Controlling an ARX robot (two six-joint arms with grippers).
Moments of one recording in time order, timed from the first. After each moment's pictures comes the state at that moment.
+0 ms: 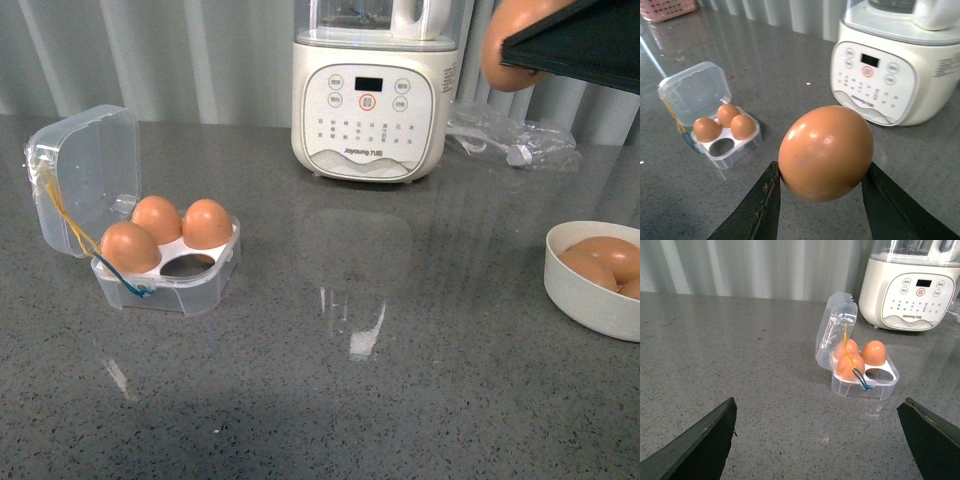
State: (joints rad) left arm 0.00 0.00 0.03 0.00 0.00 0.00; right arm 0.17 1.33 0.82 0.26 -0.55 -0.08
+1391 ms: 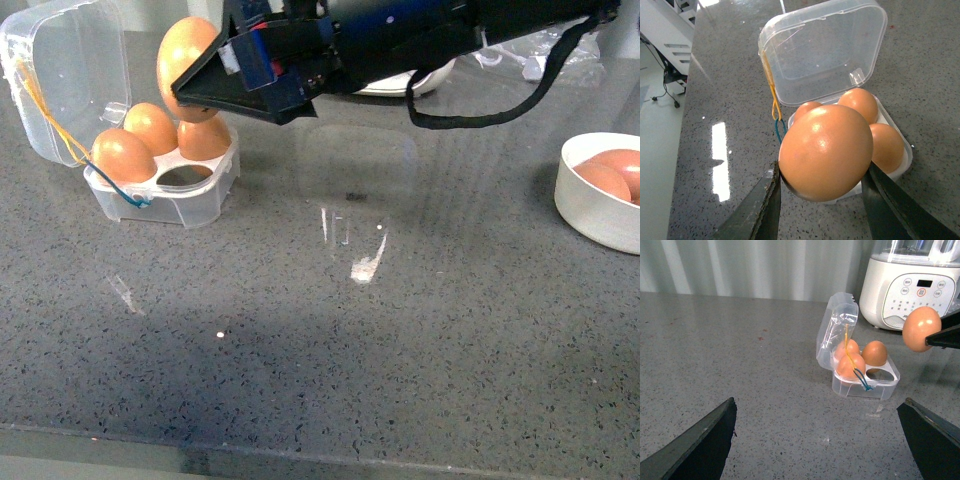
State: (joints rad) left arm 0.00 0.00 0.03 0.00 0.00 0.00; right arm 0.46 1.91 1.25 0.14 -0.77 -0.23
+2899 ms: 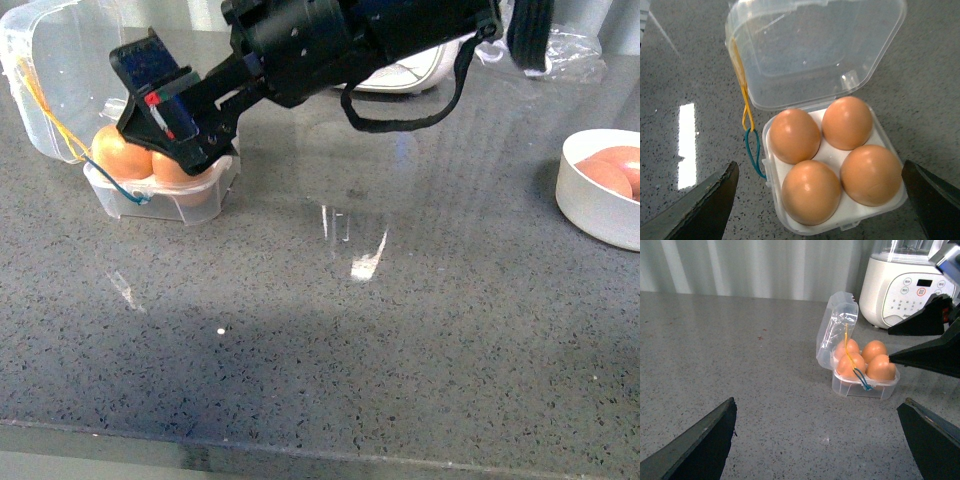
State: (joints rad) left arm 0.00 0.00 0.03 0.00 0.00 0.00; right arm 0.53 2.00 1.36 0.11 -0.62 -0.34
